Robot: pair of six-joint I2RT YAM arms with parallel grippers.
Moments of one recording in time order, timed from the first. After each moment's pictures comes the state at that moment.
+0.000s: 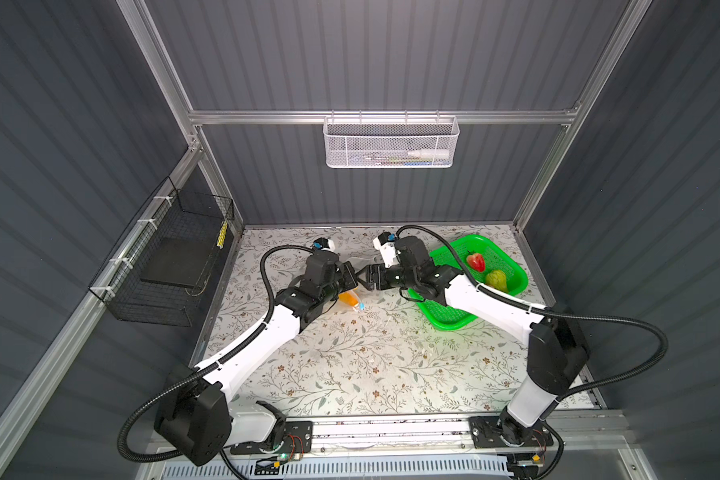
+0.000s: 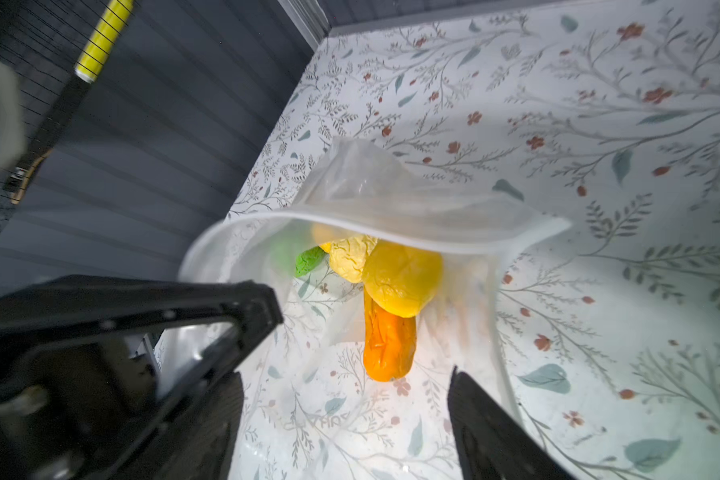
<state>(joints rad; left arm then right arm) -0.58 1.32 1.01 -0.20 -0.02 -0.74 0.70 1.67 1.34 -0.20 -0.26 0.46</state>
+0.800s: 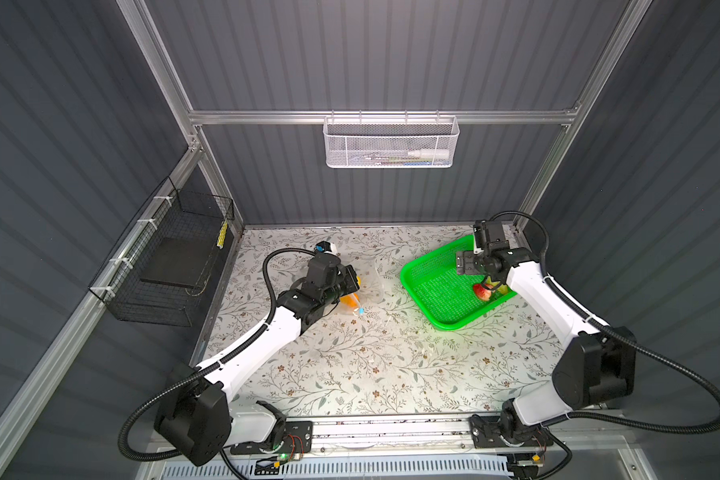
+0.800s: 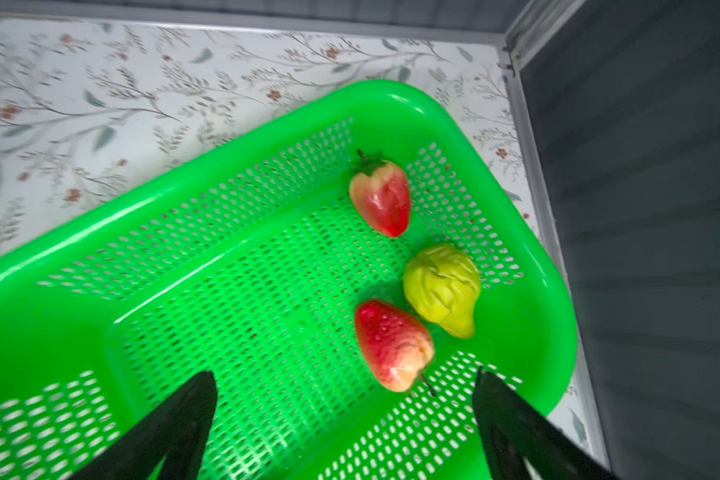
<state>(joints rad) -0.58 1.32 0.99 -0.20 -0.01 -0.75 0.18 1.57 1.32 -0.68 0.31 0.11</state>
